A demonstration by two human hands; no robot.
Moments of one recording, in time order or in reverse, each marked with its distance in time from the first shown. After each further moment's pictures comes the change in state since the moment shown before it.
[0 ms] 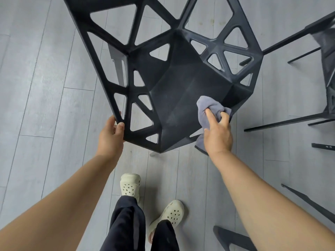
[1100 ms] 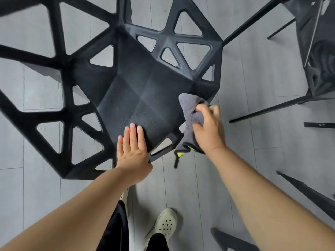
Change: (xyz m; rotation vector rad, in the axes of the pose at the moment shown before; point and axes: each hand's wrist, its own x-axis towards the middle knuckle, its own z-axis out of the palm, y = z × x) left_hand 0.002 0.009 0.177 1.312 -0.433 0.252; right_hand 0.079 0.085 -0.012 0.296 0.030 -0.036
